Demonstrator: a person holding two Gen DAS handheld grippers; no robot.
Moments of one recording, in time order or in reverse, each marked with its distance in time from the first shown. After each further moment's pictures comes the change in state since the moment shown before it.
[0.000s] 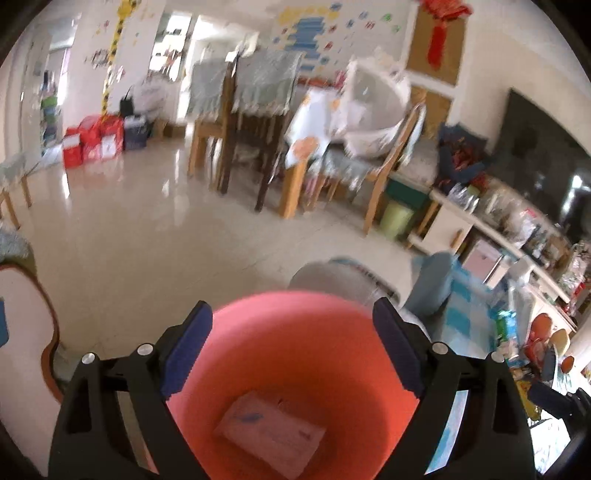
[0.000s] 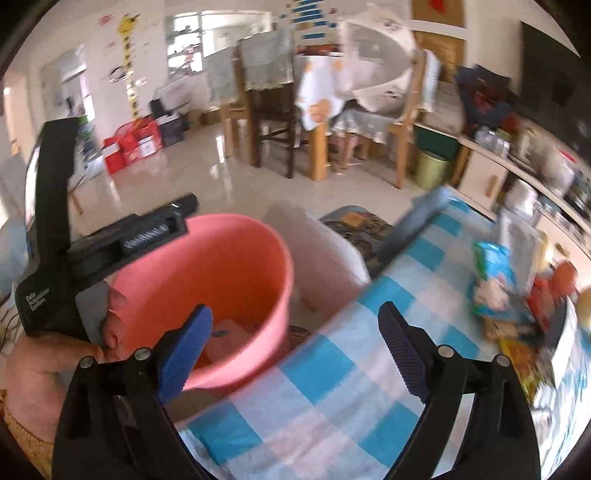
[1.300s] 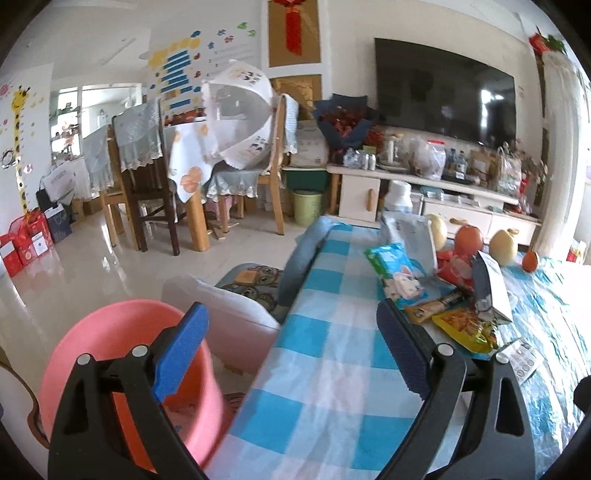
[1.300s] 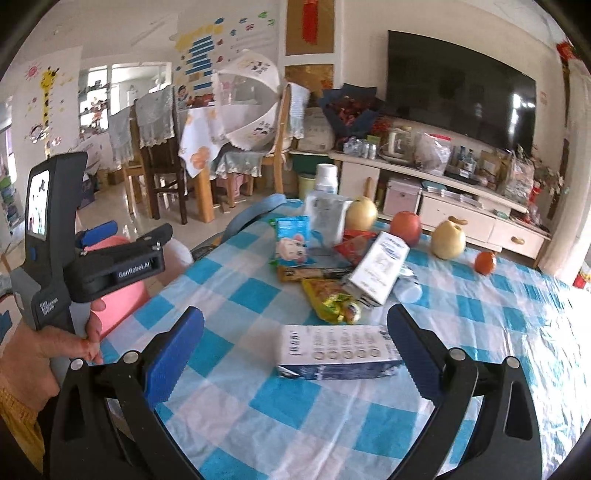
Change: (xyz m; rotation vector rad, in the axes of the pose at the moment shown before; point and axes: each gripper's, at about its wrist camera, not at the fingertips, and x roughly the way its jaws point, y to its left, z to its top) left arm -0.043 -0.185 -0.078 0.394 -0.027 -0.210; right arm -0.148 -0.137 -0.115 0.210 -0.183 -0.339
